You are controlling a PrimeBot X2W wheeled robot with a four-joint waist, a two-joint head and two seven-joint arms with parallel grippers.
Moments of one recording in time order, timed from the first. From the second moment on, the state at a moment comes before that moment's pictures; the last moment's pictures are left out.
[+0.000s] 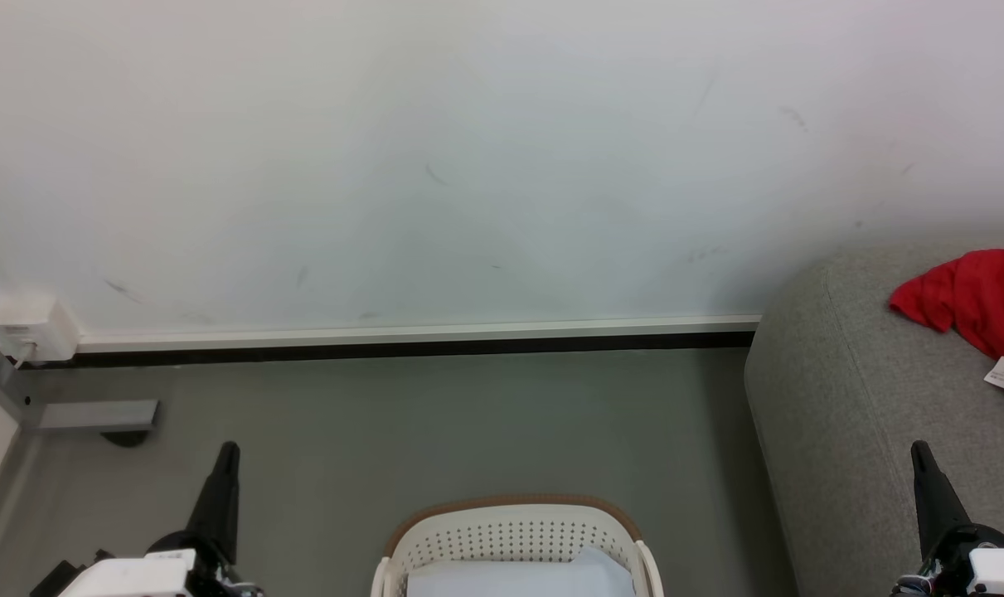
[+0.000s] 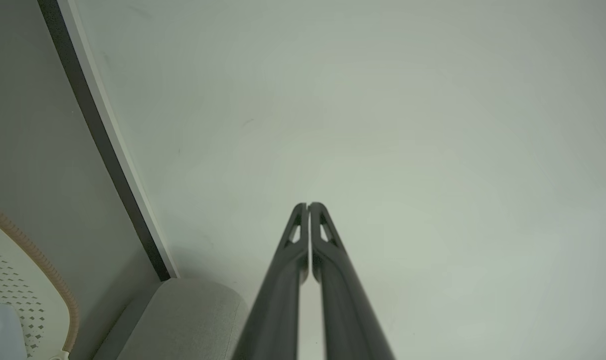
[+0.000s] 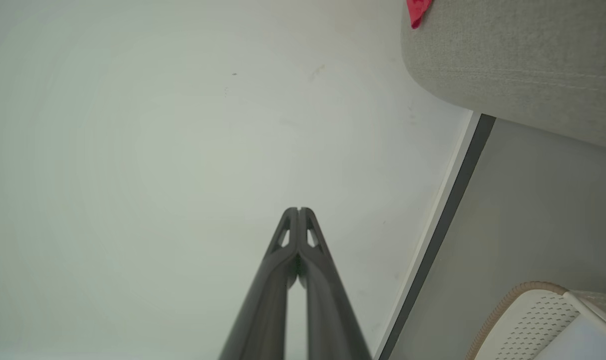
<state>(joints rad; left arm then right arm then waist) -0.11 0.05 0.11 0.25 -1.61 -0.13 0.11 -0.10 -0.05 -0.11 0.25 1.61 0.13 0.11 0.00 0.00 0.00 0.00</state>
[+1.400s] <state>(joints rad) -0.11 0.05 0.11 0.25 -1.61 -0.13 0.11 -0.10 -0.05 -0.11 0.25 1.61 0.13 0.11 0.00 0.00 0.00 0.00</state>
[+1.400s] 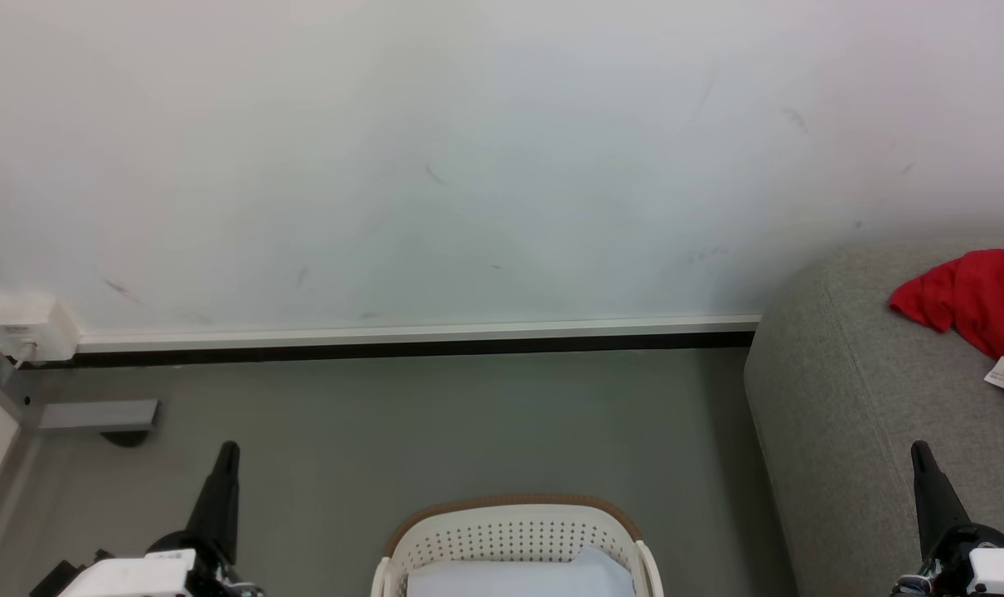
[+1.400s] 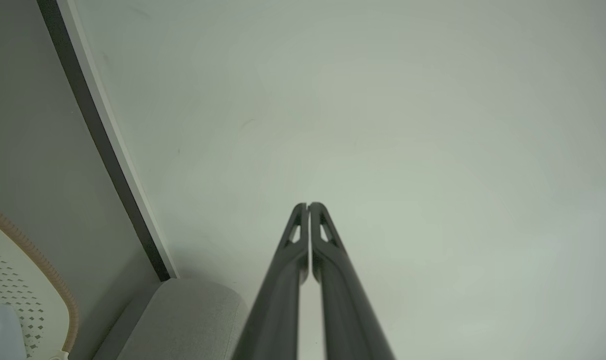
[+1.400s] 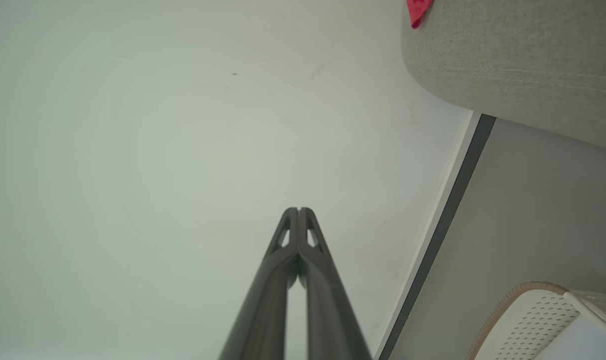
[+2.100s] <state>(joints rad) -0.11 0.05 0.11 0.25 -1.61 -0.13 0.11 -0.10 -0.05 -0.11 0.25 1.61 0.13 0.11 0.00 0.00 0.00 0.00</state>
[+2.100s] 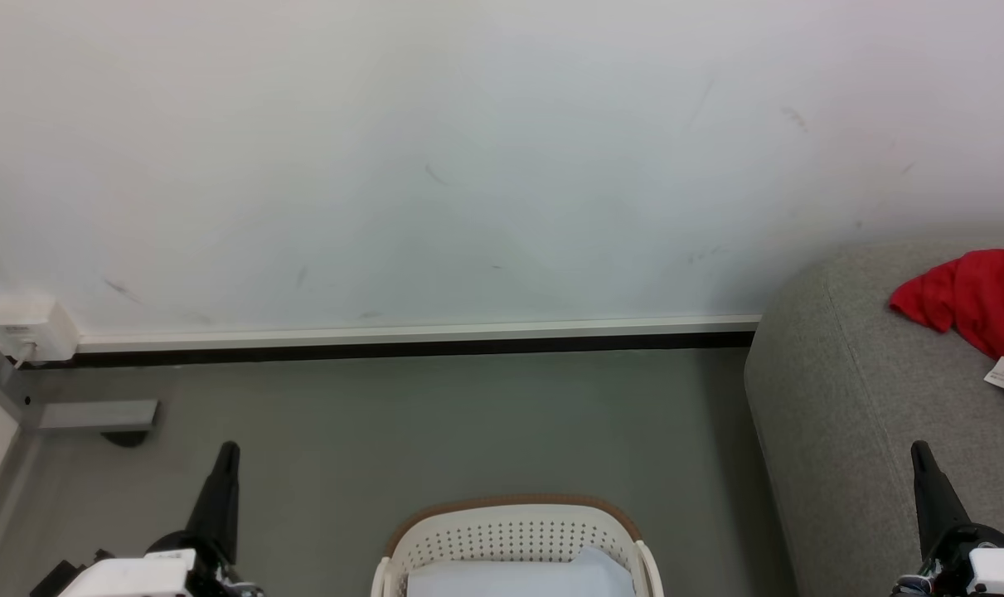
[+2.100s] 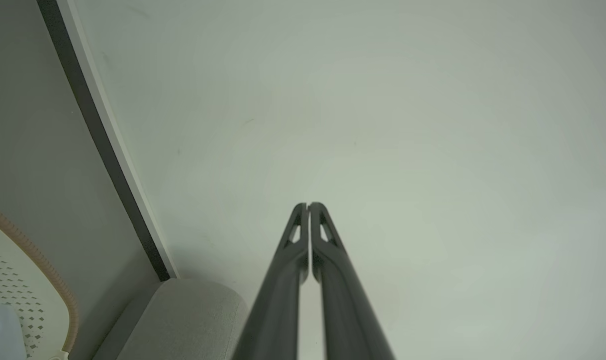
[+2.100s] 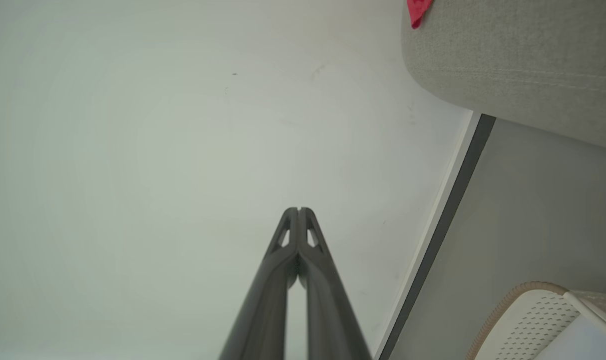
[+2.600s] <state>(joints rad) -0.11 0.05 0.11 0.25 -1.61 -0.13 0.11 -0.10 -0.05 -0.11 0.25 1.61 0.13 0.11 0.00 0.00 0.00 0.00</state>
